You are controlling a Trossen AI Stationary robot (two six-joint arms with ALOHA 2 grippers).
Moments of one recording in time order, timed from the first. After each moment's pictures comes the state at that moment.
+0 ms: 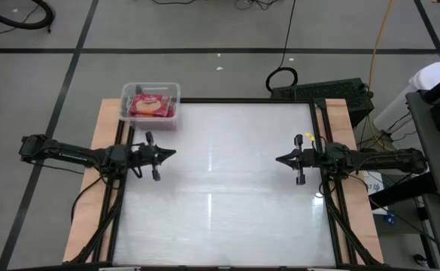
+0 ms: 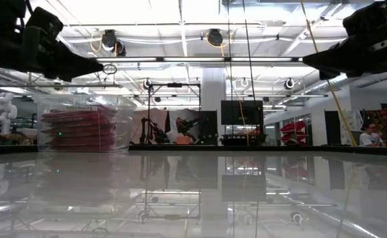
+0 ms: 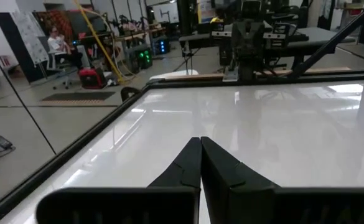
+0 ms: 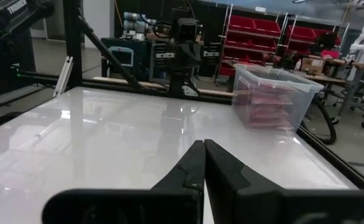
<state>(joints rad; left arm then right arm) -0.08 0.51 0.04 0.43 -0.31 0.11 -0.01 0.26 0.02 0.23 0.00 -0.12</state>
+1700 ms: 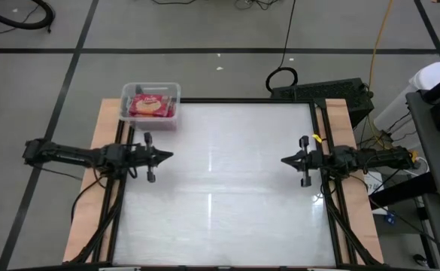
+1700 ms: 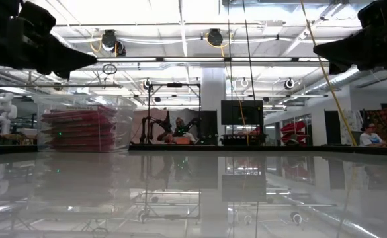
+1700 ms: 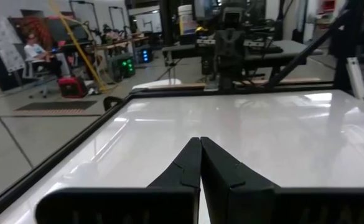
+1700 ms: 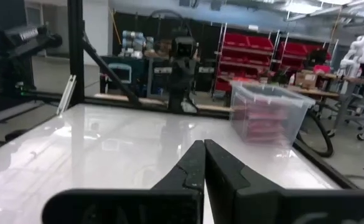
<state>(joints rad) -0.08 0.36 0.04 0.31 -0.23 0.11 0.14 0.01 0.02 0.05 0.16 -0.12</state>
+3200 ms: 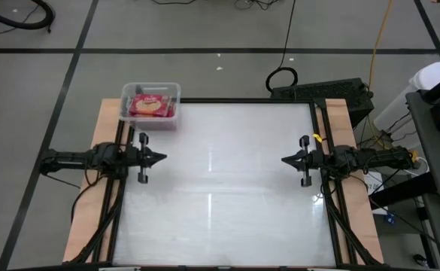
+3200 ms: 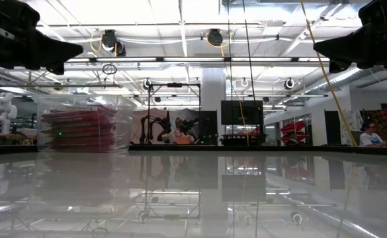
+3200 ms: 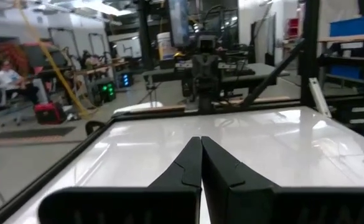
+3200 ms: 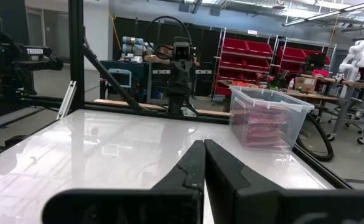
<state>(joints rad) -0.04 0.00 0.01 0.07 -0.07 0.14 0.14 0.01 0.02 0.07 0.16 -0.12</state>
